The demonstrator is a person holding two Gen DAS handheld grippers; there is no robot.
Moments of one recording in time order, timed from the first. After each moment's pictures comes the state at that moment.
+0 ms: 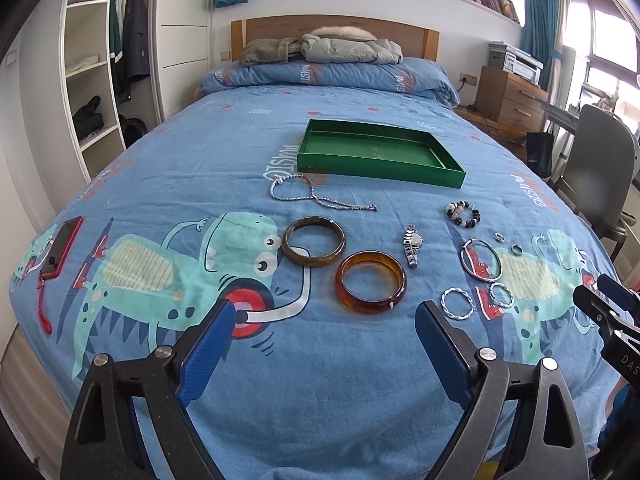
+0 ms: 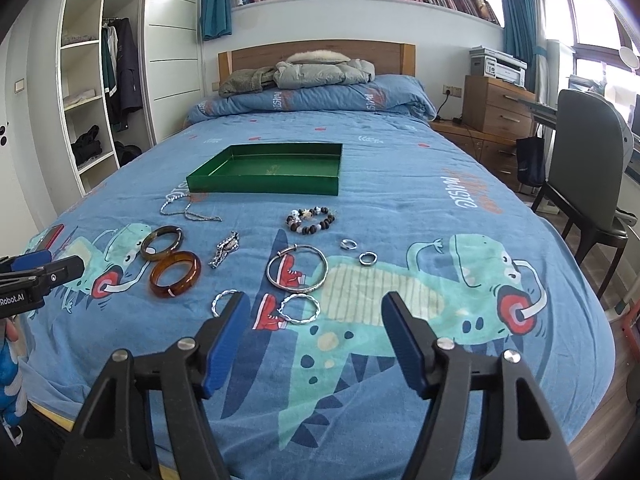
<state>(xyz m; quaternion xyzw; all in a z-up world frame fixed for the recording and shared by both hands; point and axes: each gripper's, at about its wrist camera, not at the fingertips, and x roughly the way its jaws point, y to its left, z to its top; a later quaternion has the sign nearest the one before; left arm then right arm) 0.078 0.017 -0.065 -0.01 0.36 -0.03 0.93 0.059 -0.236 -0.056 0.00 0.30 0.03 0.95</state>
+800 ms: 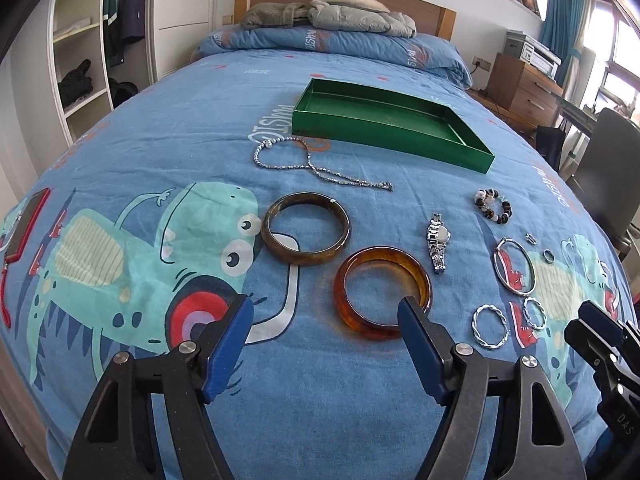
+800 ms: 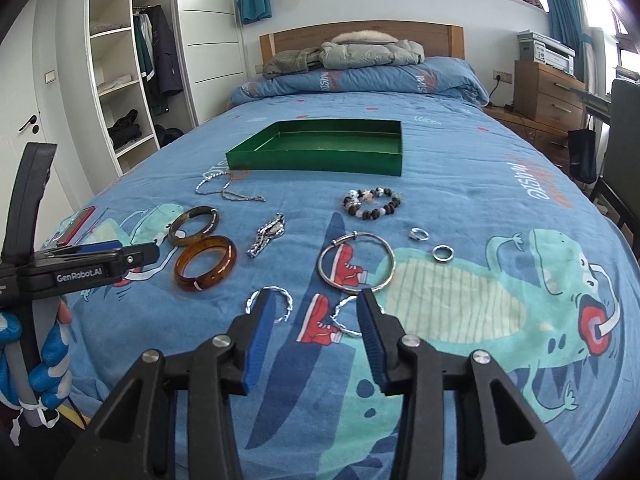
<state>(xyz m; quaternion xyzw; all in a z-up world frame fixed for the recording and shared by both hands) 0.147 0.018 -0.116 -0.05 0.41 -0.03 0.91 0.103 -0.212 -0.092 0.01 0.33 0.13 0.94</state>
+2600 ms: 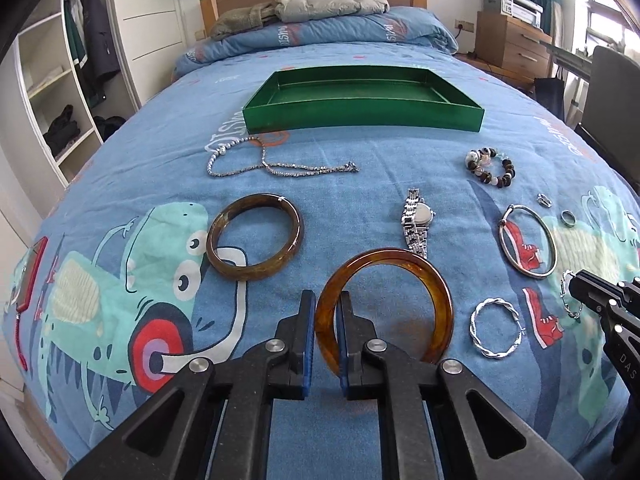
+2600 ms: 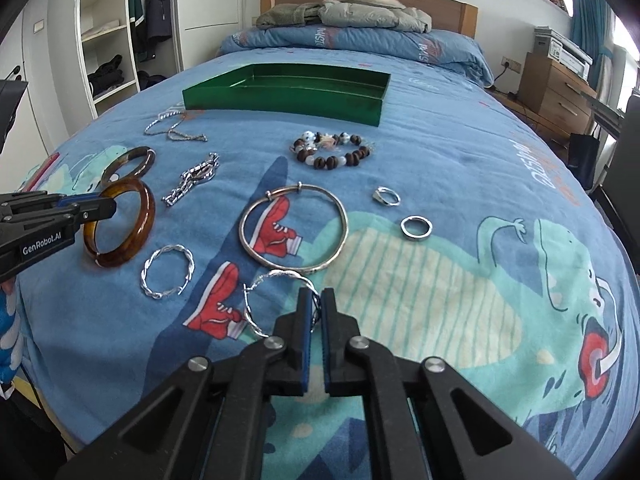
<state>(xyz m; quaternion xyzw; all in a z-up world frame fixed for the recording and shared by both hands) 0.165 -0.036 -0.131 0.05 0.42 -0.02 0.91 0.151 -0.241 -0.135 -0.06 0.39 0.10 0.91</state>
